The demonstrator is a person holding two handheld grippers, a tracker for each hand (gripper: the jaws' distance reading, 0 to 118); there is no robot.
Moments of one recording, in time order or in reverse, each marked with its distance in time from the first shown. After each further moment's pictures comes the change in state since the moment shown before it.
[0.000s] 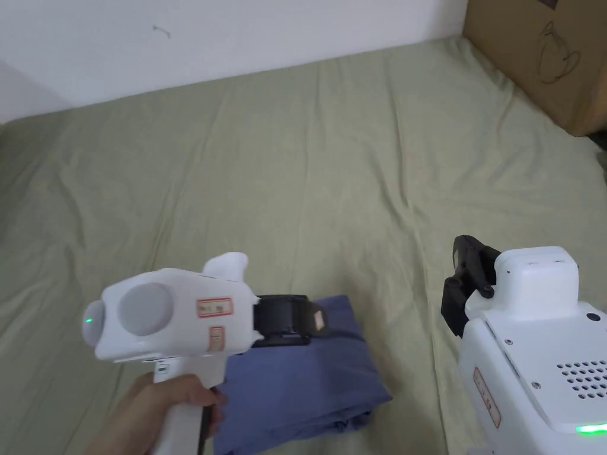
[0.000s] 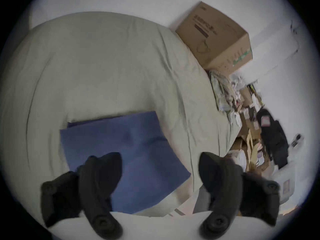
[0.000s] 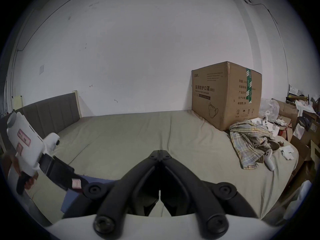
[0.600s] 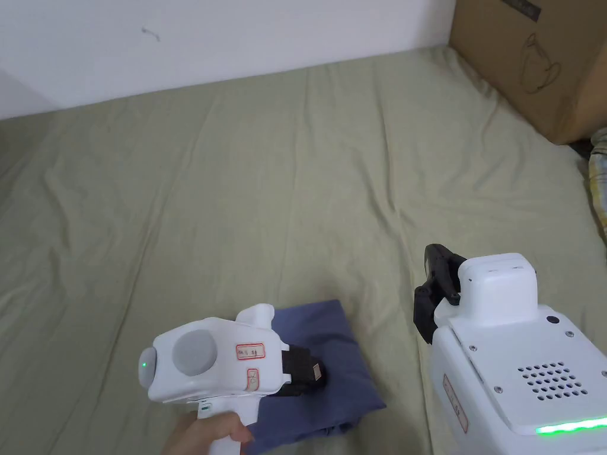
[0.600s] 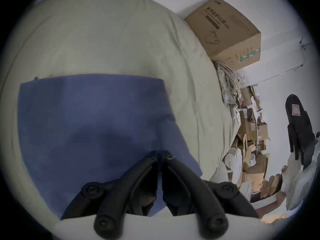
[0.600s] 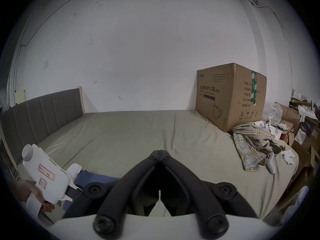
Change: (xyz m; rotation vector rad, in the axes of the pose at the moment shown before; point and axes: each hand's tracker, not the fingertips) left arm 0.003 -0.037 -0.078 -0.128 -0.047 0.060; right arm -0.009 -0.001 0.000 -0.014 0.029 0.037
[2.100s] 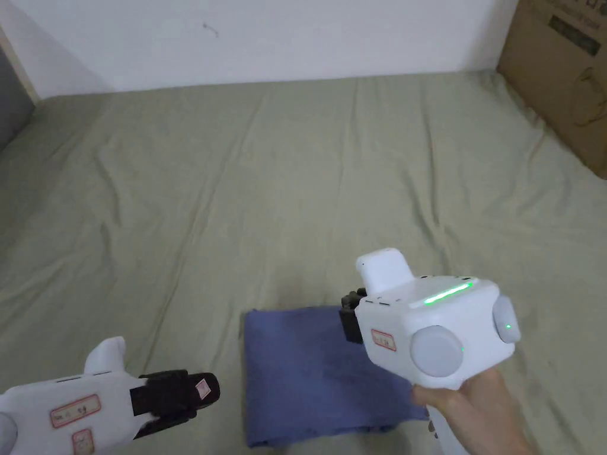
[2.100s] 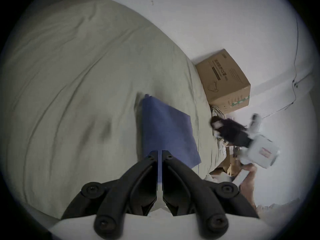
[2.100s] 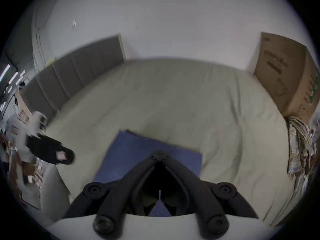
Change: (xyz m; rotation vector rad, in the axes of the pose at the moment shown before) left arm -0.137 -0.084 0.166 0.330 -0.081 0.245; right arm -0.104 -0.021 -0.114 -0.604 0.409 0.193
